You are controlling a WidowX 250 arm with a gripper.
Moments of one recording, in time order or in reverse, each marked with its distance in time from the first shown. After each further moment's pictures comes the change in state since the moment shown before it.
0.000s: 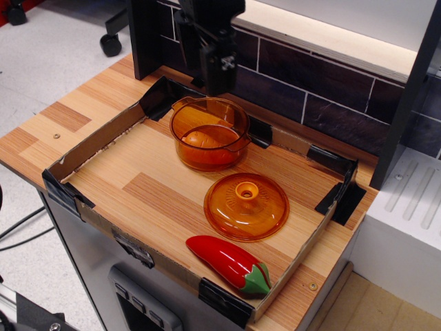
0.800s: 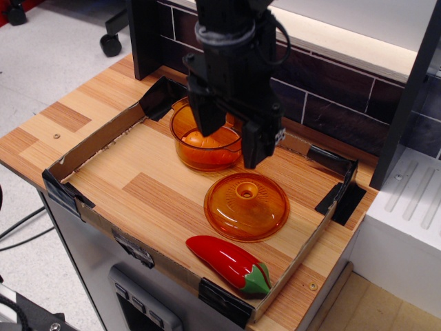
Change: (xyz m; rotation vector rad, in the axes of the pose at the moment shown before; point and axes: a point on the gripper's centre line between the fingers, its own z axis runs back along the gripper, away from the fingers) arm -0.009 -0.093 -0.016 0.081 -0.051 0.345
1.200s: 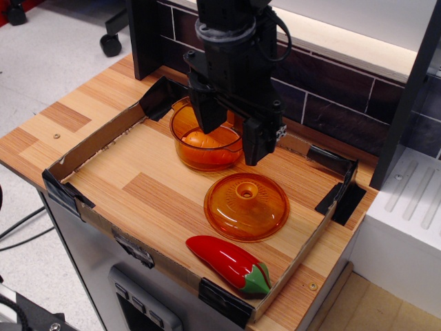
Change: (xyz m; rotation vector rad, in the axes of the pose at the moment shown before) arm 0.003 0.000 0.005 0.004 -0.021 0.001
